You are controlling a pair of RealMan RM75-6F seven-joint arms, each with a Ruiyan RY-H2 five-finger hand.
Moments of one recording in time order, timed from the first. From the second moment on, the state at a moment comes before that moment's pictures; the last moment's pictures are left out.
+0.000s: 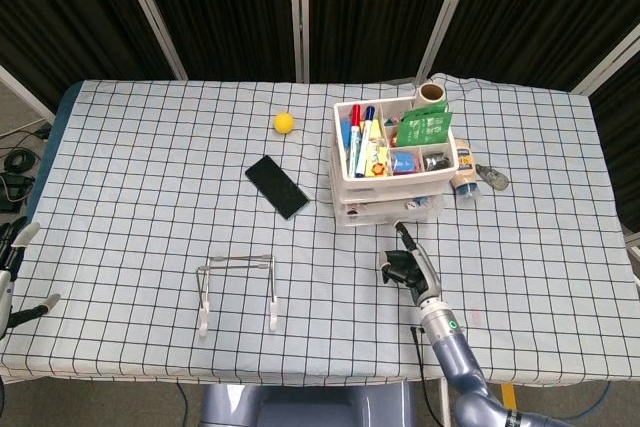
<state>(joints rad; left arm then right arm) -0.06 -1.10 -0.04 -1.61 1.51 1.54 0.02 0.32 -1.66 0.36 -1.70 -1.05 0.91 0.70</state>
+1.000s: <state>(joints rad) -0.06 -1.10 -0.04 -1.62 1.51 1.53 0.03 0.26 -1.62 0.29 -1.76 -1.11 0.99 0.70</state>
